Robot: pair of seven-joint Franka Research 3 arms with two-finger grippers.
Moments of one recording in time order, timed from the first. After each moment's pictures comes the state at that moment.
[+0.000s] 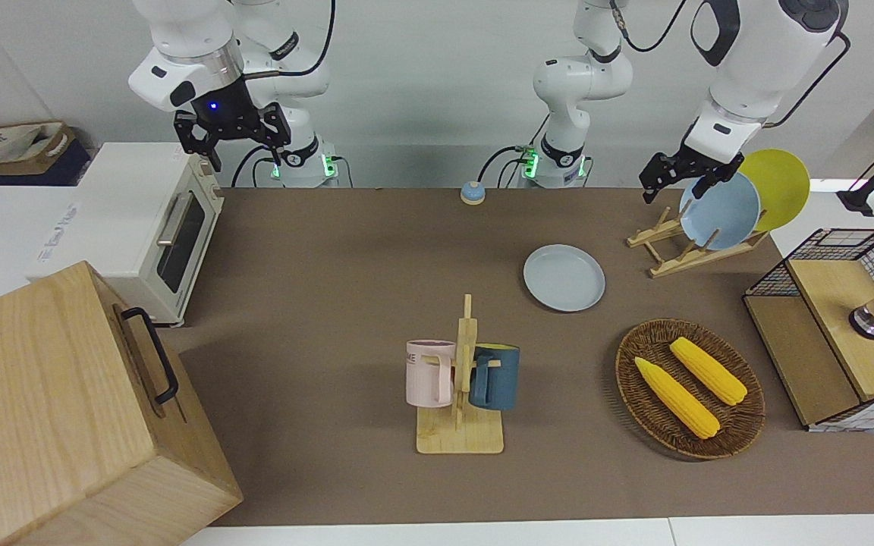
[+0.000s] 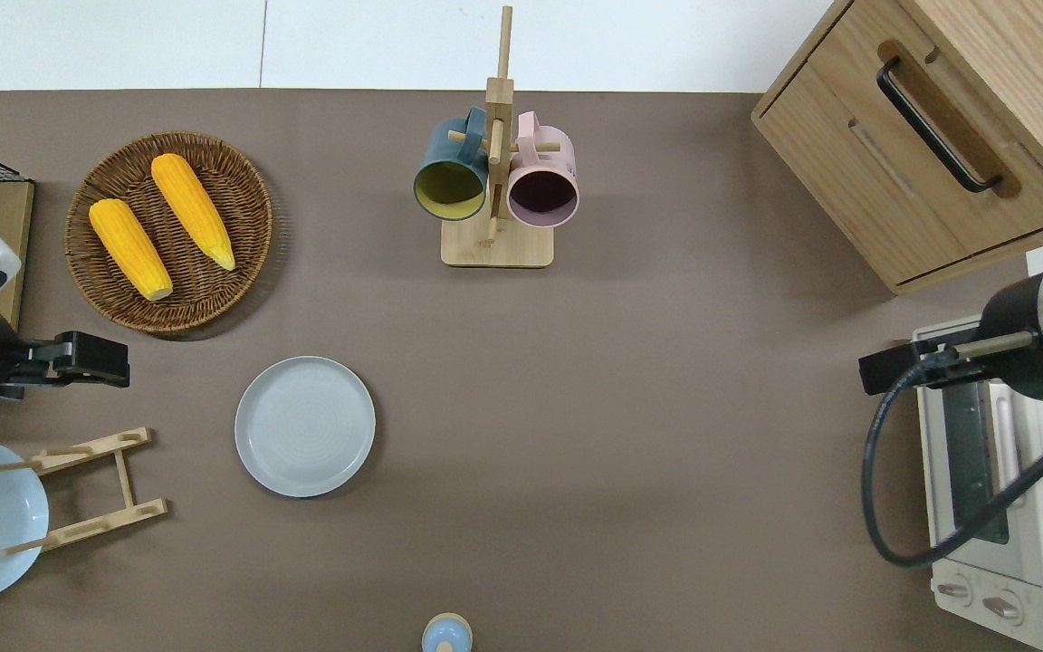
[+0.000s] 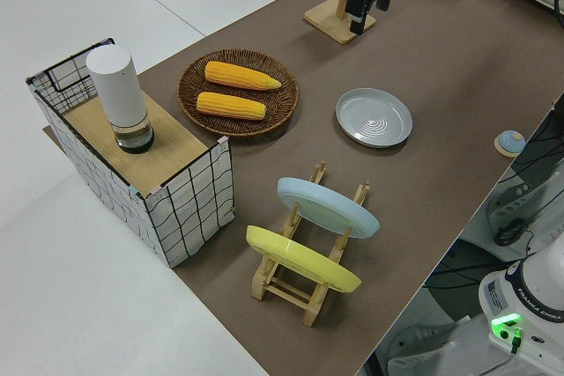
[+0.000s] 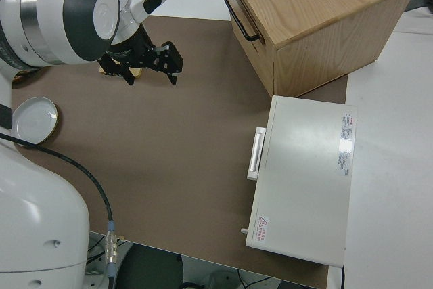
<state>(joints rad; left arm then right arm) 0.06 -0.06 -0.07 -1.69 0.00 1.56 -0.08 0.02 -0.01 0.12 -1.48 0.00 1.39 0.02</state>
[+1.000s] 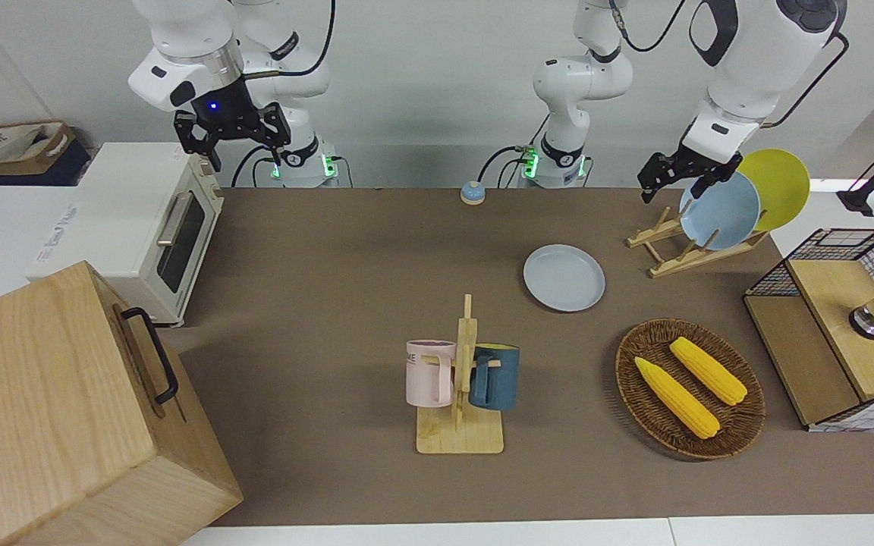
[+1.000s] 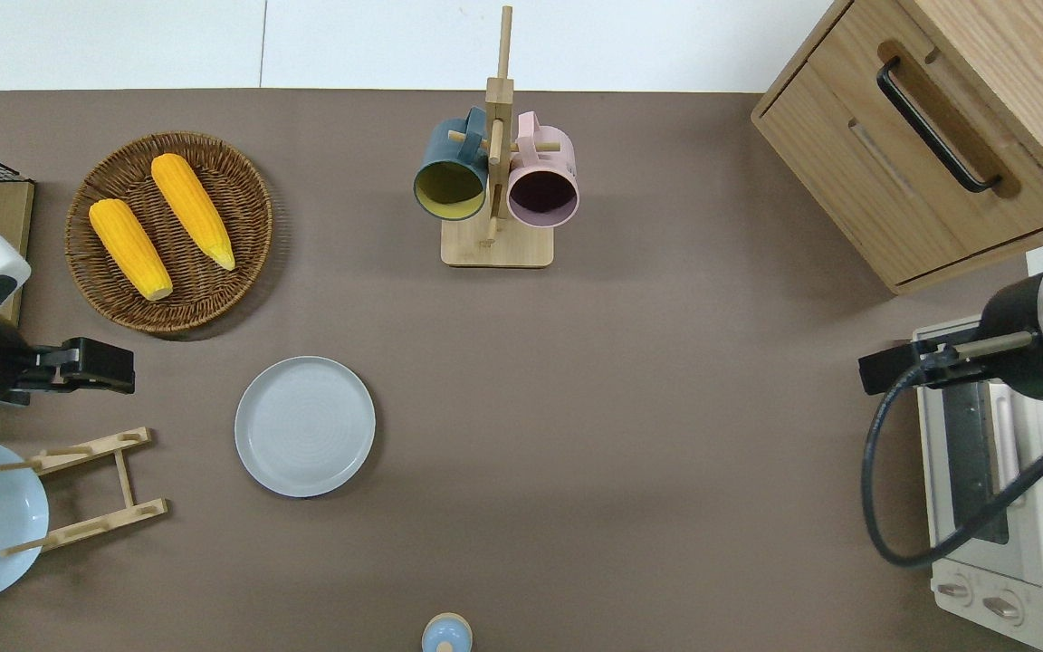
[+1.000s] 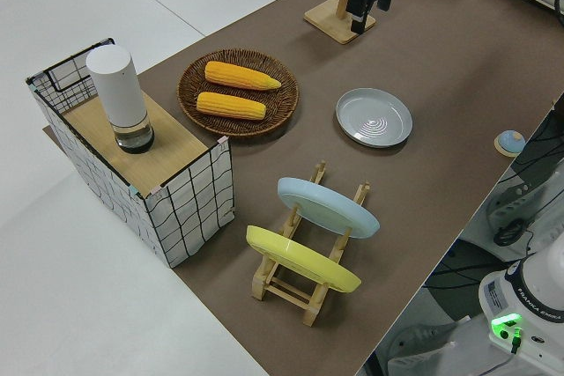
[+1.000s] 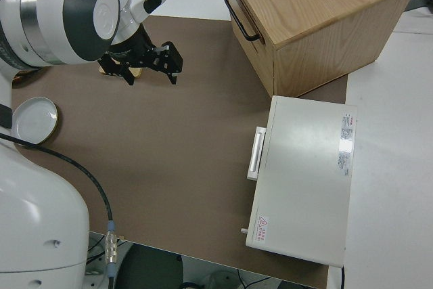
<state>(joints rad) 0.06 -0.06 -0.07 -1.72 0.00 1.55 -0.08 0.02 -0.01 0.12 -1.48 0.00 1.39 0.02</state>
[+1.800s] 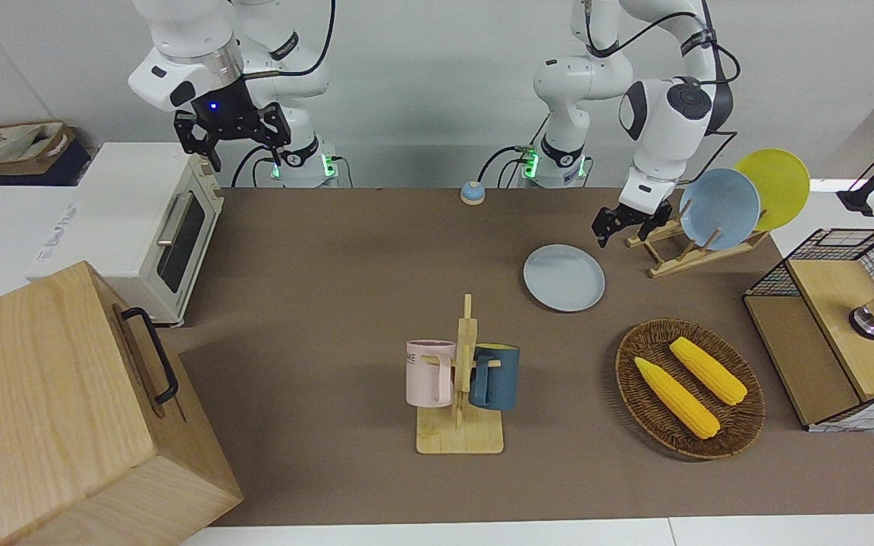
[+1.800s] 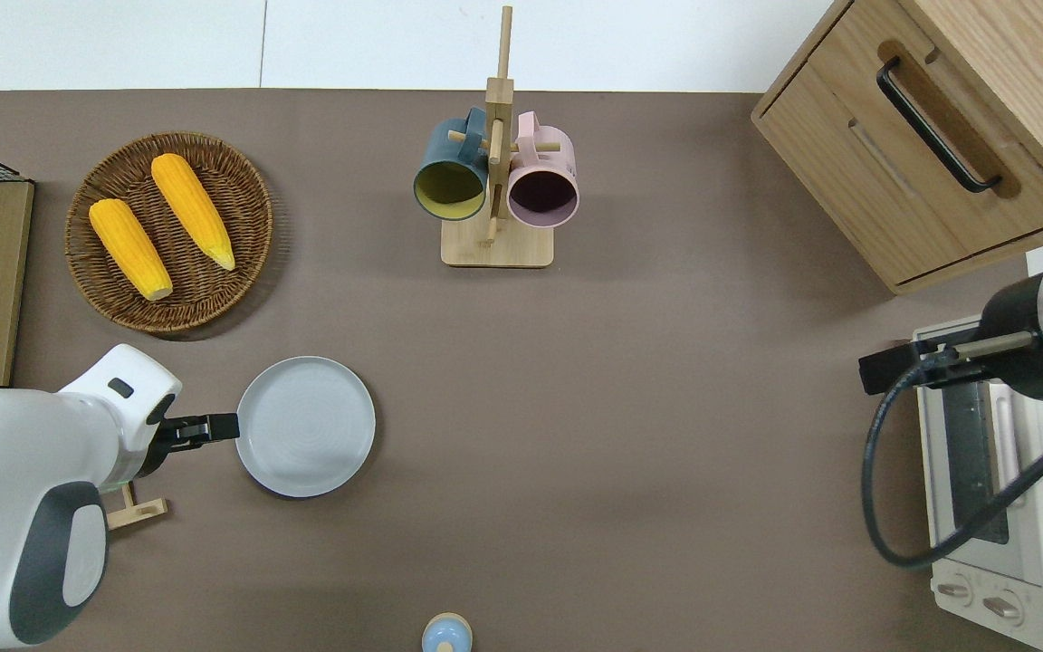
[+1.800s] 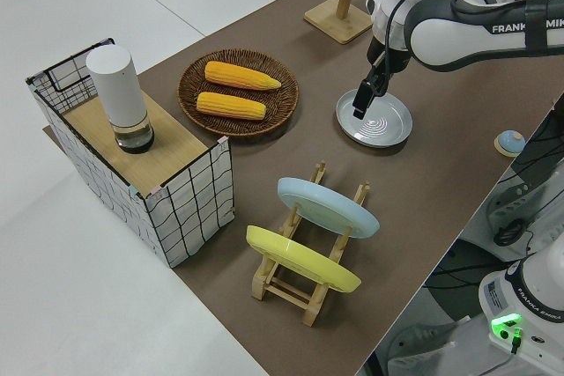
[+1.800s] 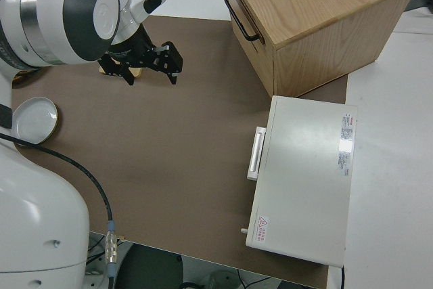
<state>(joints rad) 0.06 -0.23 -0.10 -2.40 0.00 2.21 -0.17 0.02 -0.01 0.12 -1.48 0.00 1.39 0.02</state>
